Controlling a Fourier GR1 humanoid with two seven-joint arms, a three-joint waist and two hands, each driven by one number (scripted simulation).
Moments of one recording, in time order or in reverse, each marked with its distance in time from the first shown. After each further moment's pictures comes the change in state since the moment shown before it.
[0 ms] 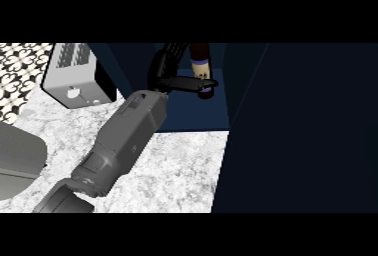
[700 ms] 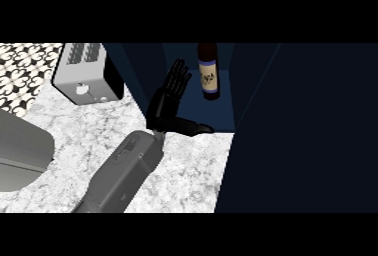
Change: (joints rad) left arm 0.405 0.004 -0.219 -0.465 0.076 0.020 0.078; right arm 0.016 -0.006 -0.026 0.002 0.001 -0.010 0.000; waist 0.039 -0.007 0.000
